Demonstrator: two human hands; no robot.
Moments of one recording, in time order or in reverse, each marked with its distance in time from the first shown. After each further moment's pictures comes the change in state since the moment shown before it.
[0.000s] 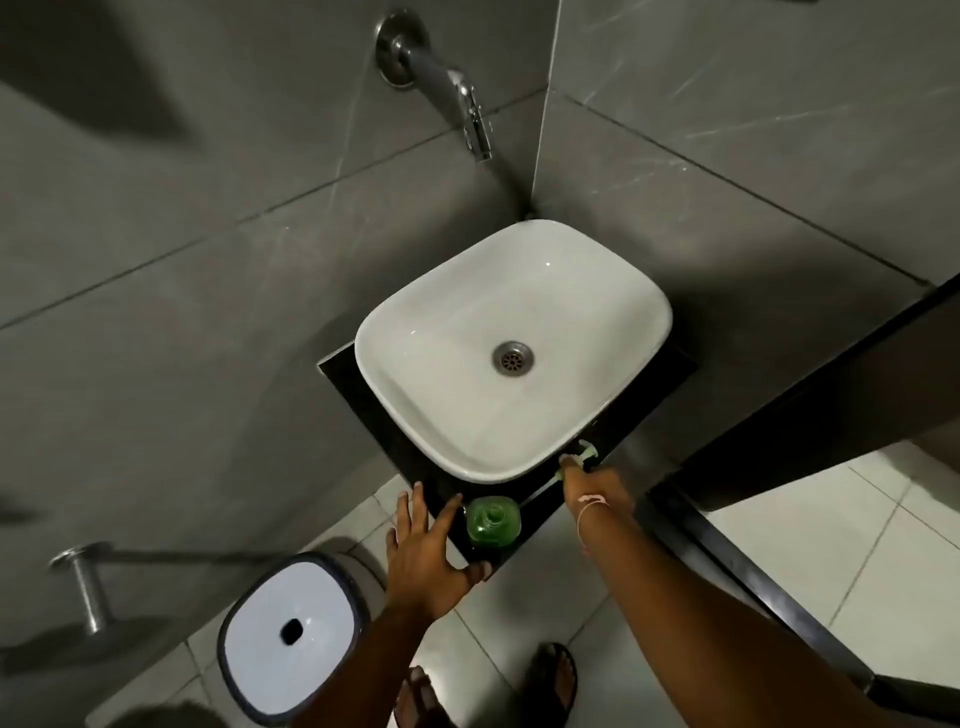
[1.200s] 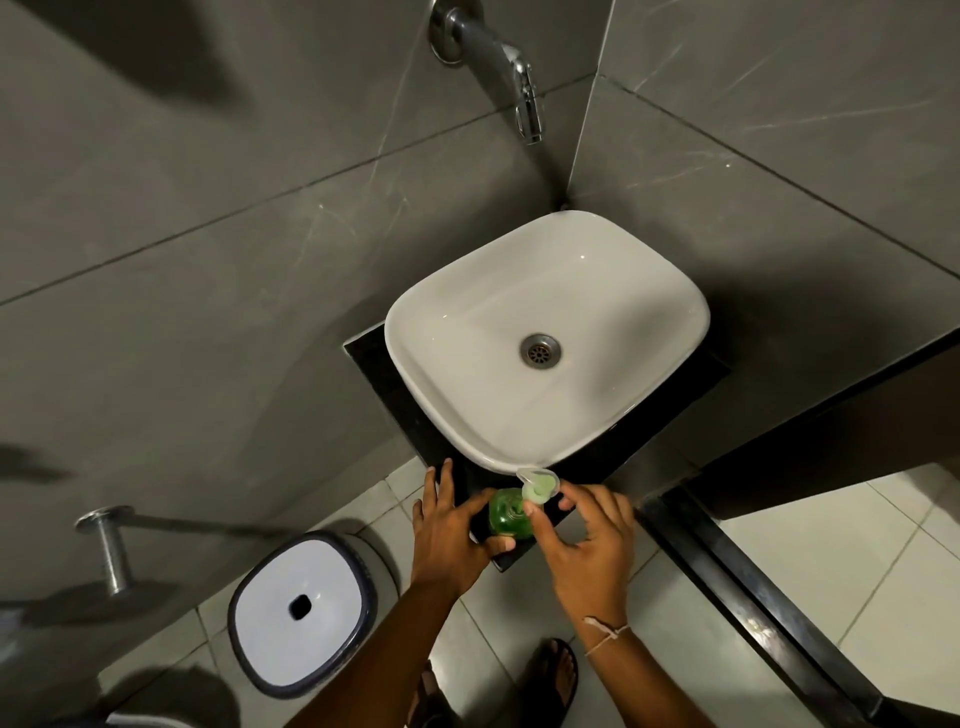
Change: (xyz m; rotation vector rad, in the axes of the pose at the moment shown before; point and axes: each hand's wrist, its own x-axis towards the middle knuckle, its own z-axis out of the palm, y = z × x) left_hand 0.018 -0.002 0.009 -0.047 0.107 0.040; right_hand -0.096 0.043 0.012 0.262 0.264 -1.007
